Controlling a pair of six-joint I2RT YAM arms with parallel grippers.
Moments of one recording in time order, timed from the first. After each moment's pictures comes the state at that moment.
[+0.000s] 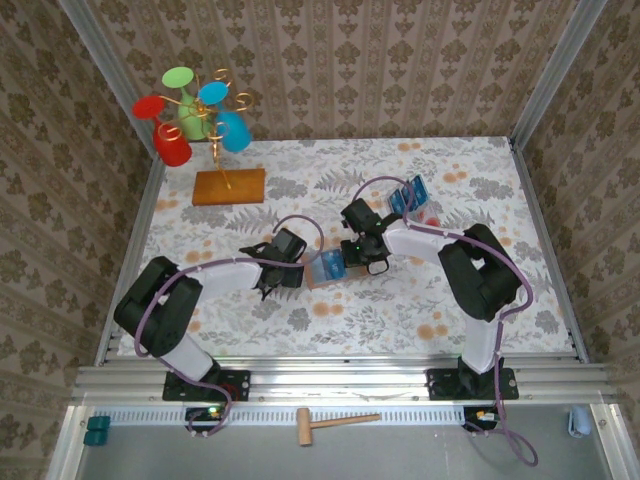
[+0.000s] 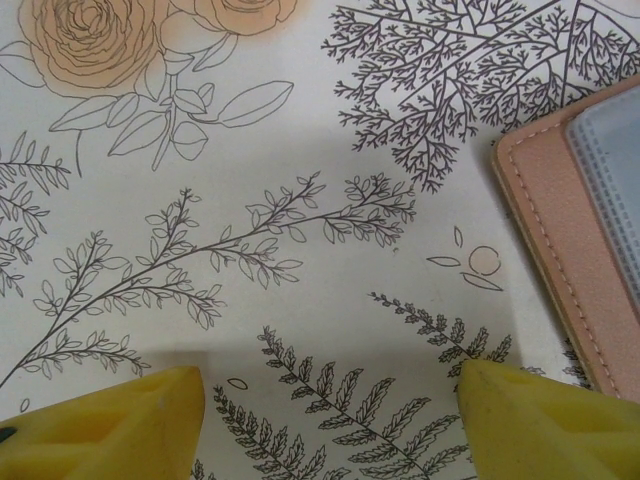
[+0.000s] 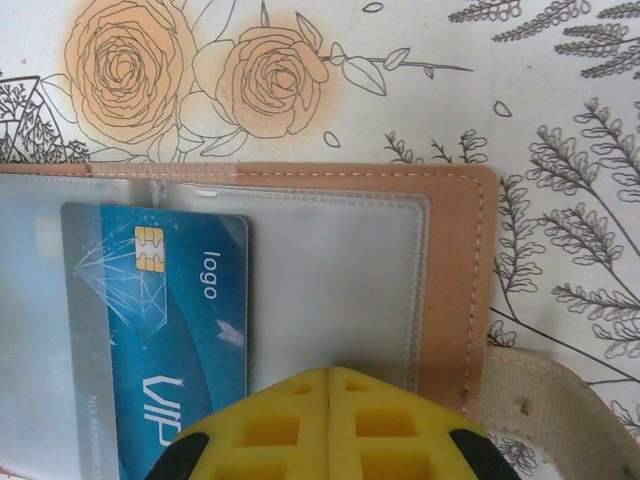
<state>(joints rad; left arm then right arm) -0.72 1.59 0.78 -0.34 -0.24 -0.42 0.59 1.89 1.19 -0.48 -0.08 0.42</state>
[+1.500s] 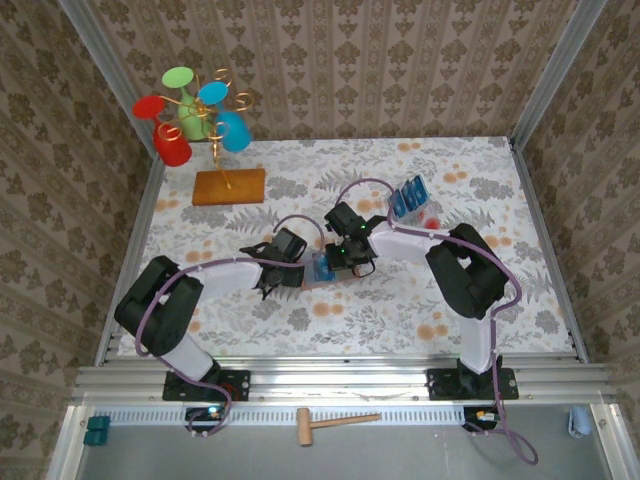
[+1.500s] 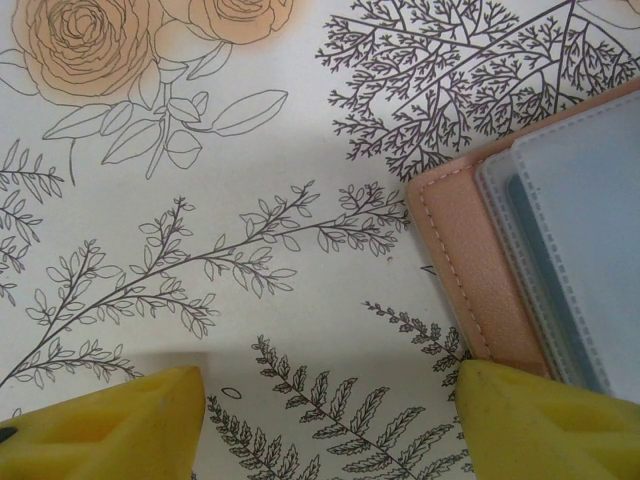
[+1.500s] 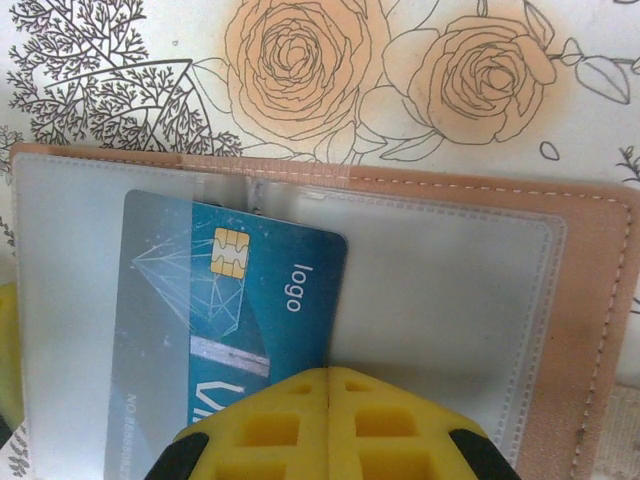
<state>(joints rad) -0.72 1.59 0.78 -0.32 -0.23 -0.42 0.67 1.95 1.26 -0.48 -0.11 0.46</state>
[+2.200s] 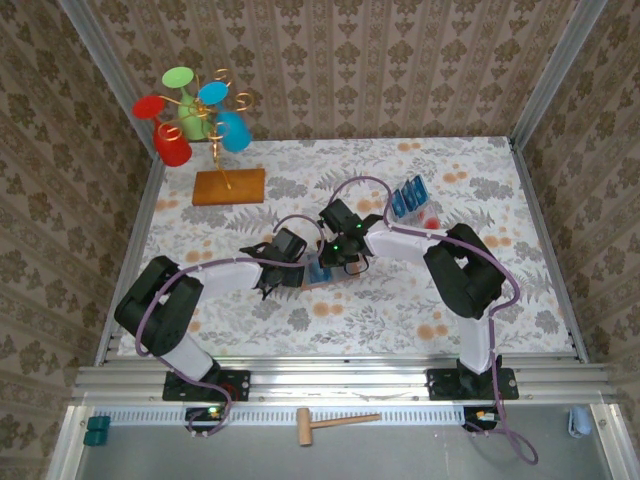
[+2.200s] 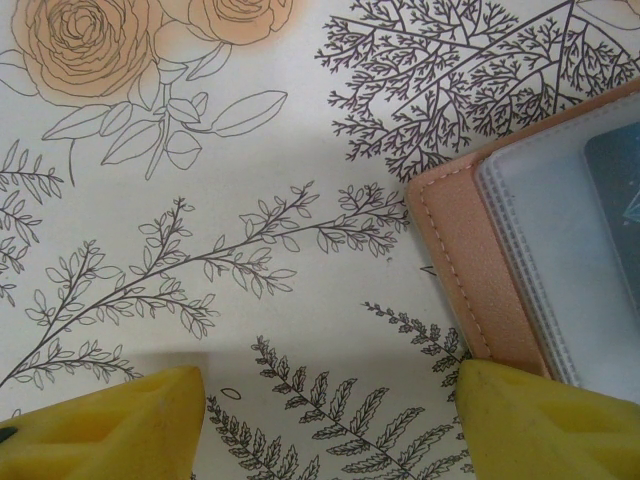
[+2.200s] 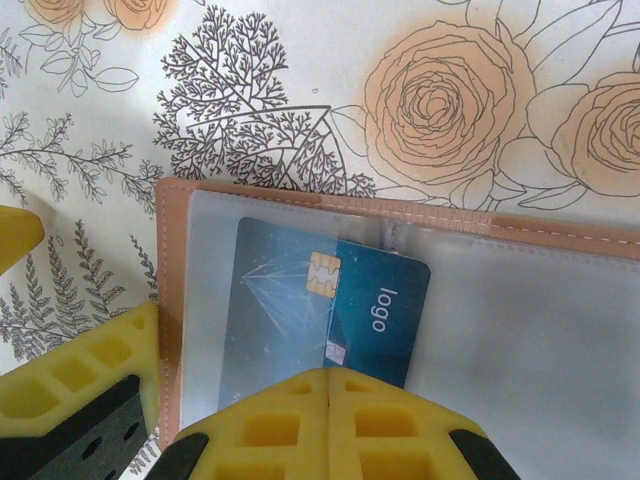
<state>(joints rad) -0.72 1.59 0.78 -0.32 -0.23 -0.42 0.69 1.96 1.30 -0.43 -0.19 0.50</state>
